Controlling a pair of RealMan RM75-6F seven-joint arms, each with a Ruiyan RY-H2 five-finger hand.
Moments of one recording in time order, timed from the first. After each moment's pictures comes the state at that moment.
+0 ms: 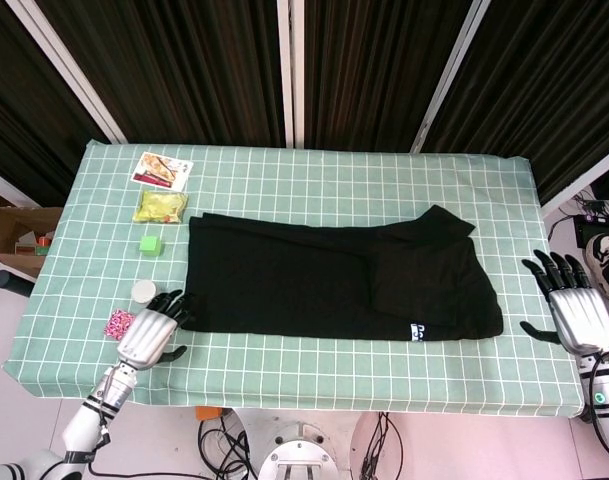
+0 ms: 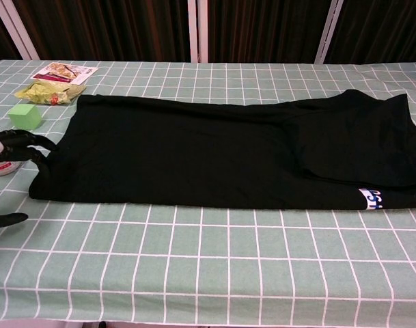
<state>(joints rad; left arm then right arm) -0.37 -1.52 0.12 -1.40 1.53 1.30 0.22 0.23 -1.06 0.05 -1.51 -1.49 1.32 0.03</state>
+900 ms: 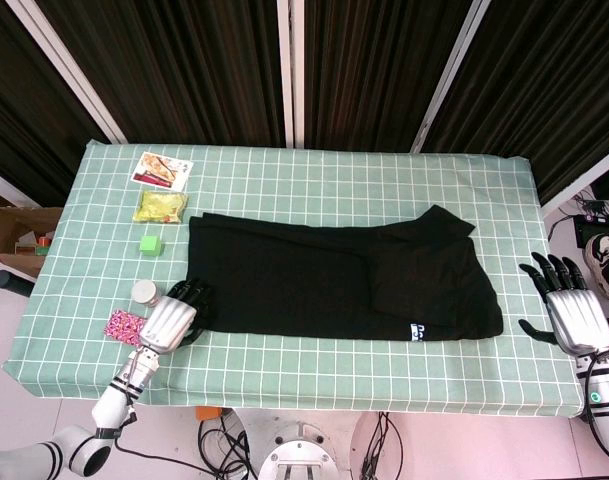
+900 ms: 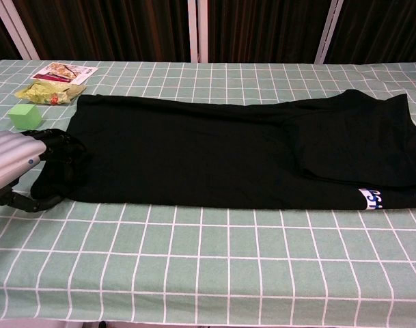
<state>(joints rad) -0.40 -1.69 0.04 -1.14 1.57 1.25 0.16 0.22 -1.09 0.05 -1.48 -1.47 1.30 0.04</state>
